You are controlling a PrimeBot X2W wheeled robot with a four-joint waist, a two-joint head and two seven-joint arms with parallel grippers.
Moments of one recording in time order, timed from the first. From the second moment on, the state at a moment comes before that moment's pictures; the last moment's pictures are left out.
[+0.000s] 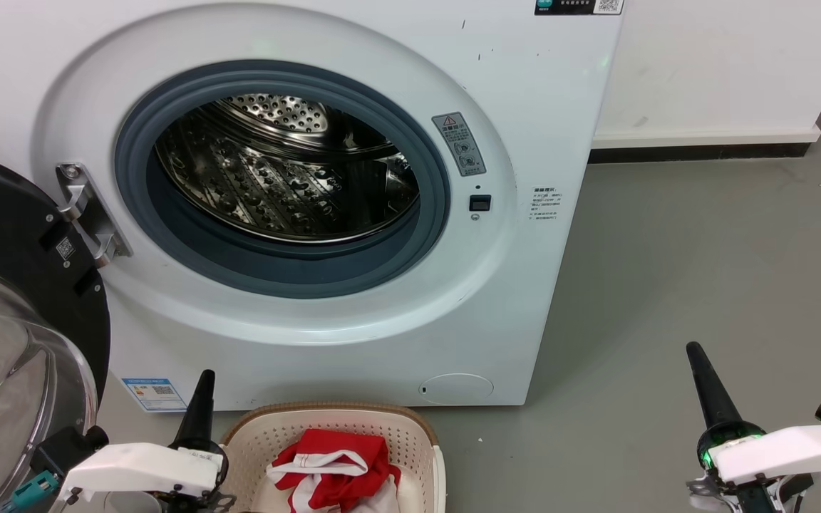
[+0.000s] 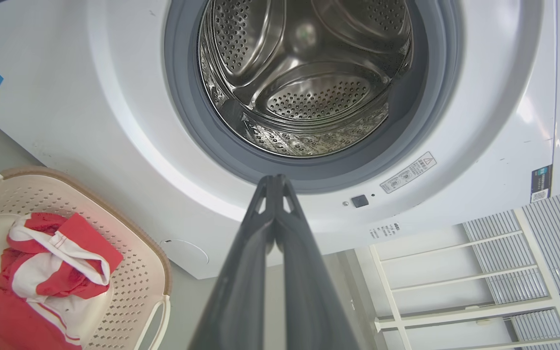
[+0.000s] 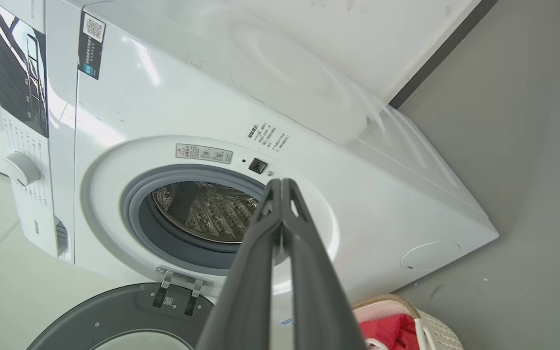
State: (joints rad) left arm -0.02 0.08 0.06 0.18 -1.10 -0.07 0.04; right arm -0.01 -0.08 -0.01 0.14 1.11 0.13 0.01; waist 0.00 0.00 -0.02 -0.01
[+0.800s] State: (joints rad) left arm -0.06 0.07 0.09 0.21 -1.33 -0.10 0.07; right arm -0.05 -0.08 -0.03 0.19 1.35 0.13 0.04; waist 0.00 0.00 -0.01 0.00
